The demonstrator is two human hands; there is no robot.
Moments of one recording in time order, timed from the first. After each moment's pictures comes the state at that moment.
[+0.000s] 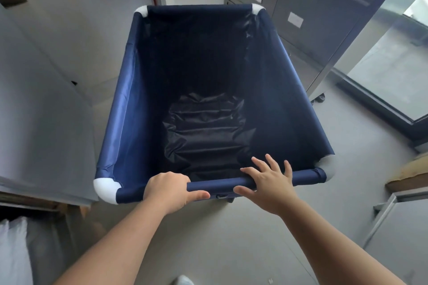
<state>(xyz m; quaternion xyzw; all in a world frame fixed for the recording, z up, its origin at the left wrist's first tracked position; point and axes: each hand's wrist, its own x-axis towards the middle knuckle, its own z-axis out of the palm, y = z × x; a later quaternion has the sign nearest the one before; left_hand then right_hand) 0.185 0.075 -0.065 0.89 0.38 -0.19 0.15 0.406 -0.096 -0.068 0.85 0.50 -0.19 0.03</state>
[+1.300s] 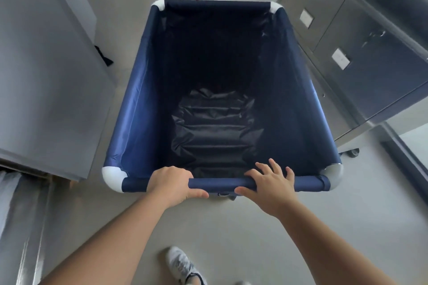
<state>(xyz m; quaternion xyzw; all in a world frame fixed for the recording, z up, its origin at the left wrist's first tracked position) 0.422 0.115 -0.056 0.83 0.51 -0.17 0.17 0.679 0.017 -0.058 0.75 0.61 -0.21 0.11</state>
